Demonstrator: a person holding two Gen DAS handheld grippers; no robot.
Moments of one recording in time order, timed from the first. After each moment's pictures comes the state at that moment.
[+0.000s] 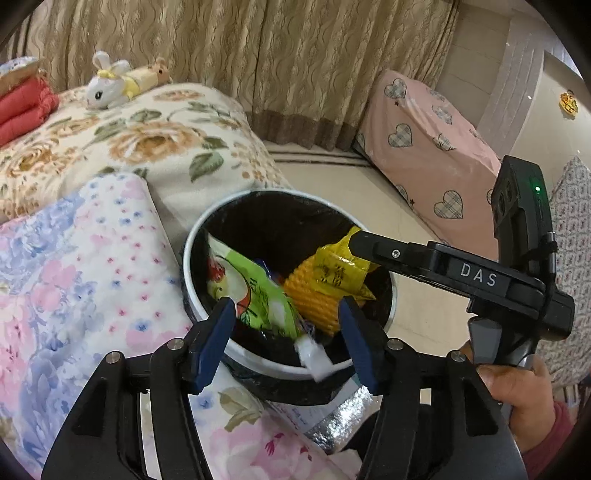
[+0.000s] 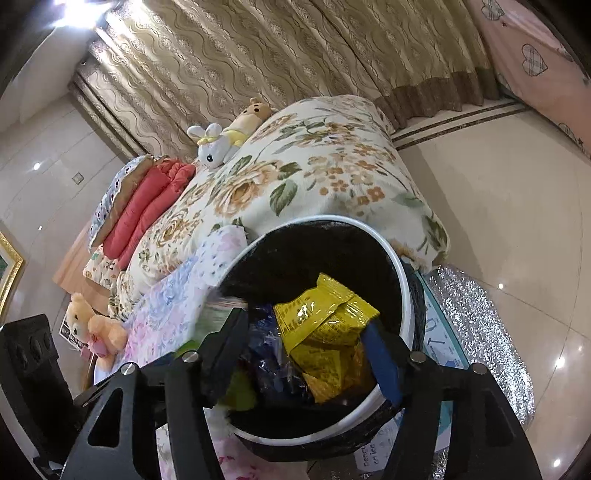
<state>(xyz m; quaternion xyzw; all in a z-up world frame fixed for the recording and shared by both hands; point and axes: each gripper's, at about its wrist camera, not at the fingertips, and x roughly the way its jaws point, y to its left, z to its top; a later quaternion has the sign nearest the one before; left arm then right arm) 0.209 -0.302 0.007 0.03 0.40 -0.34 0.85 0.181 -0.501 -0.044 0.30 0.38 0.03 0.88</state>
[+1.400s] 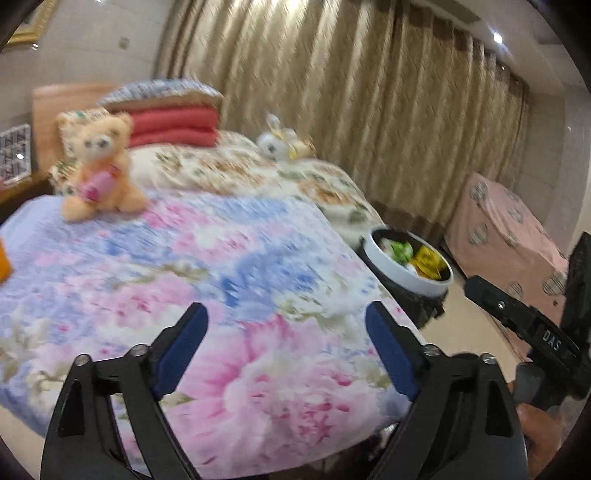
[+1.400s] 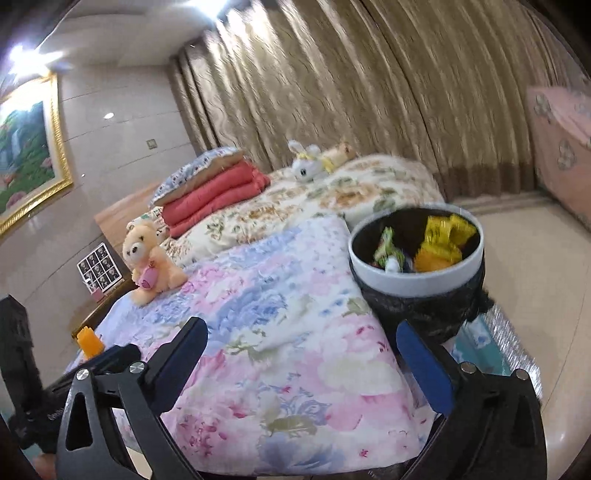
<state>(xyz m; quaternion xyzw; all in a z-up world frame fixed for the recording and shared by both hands) 0.010 -0.058 0.011 -0.07 0.25 -0.12 0.96 0.017 -0.329 0.000 0.17 0.24 0.07 0.95</state>
